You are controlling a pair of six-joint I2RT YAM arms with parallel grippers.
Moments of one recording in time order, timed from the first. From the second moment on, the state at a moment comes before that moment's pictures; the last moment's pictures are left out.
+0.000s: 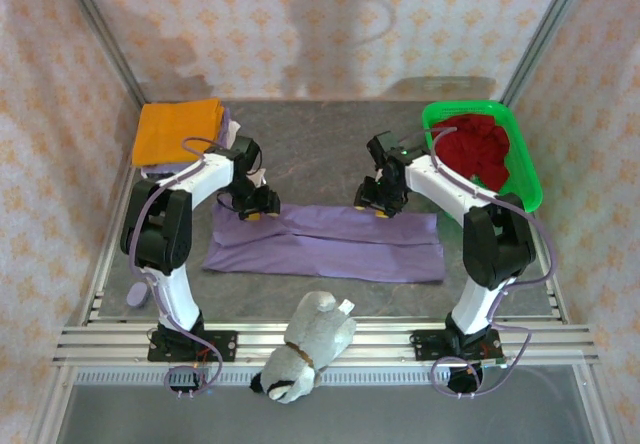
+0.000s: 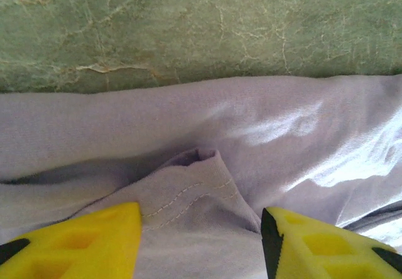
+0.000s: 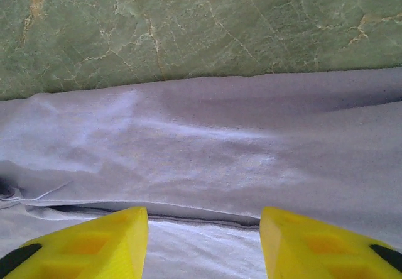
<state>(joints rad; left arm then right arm) -0.20 1.86 1.29 -0.90 0.33 -0.34 0.44 1.75 1.33 -0.91 -0.23 0.69</state>
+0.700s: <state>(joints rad) -0.30 1.86 1.28 -0.80 0.13 -0.37 0.44 1.74 1.32 -0.92 -0.23 0.69</state>
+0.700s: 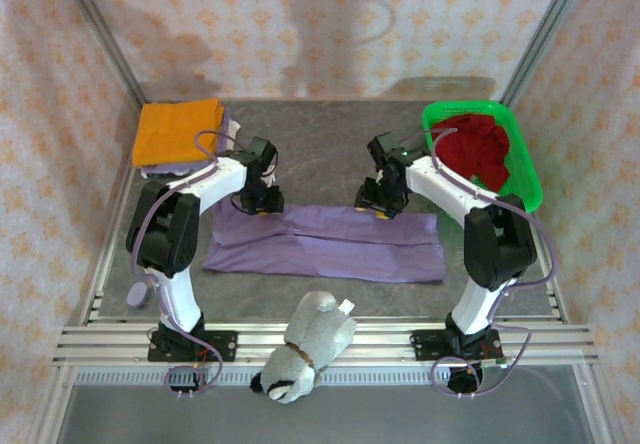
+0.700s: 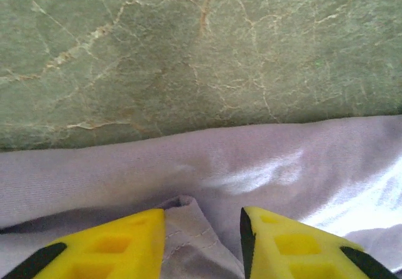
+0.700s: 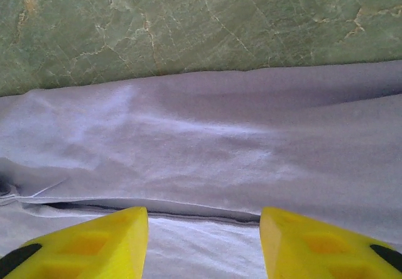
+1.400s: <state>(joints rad) -0.34 1.85 1.28 -0.85 0.00 -0.41 0.44 1.69 1.30 -0.93 -0.22 0.69</state>
